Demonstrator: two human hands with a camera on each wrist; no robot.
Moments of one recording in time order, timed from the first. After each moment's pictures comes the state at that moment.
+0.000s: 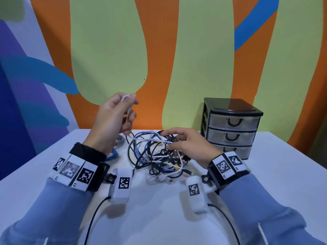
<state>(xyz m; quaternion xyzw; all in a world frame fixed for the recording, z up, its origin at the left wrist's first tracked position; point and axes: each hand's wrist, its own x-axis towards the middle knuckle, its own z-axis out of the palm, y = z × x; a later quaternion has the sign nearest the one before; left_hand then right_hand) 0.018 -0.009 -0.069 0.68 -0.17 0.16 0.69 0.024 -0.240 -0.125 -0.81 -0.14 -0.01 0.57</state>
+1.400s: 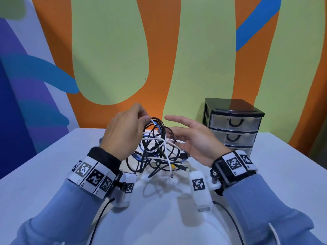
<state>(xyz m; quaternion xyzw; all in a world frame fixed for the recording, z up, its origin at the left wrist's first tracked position) 0.024 -0.021 -0.091 0.89 -0.18 0.32 0.28 0.018 -0.240 -0.109 -0.59 -0.17 0.07 0.79</state>
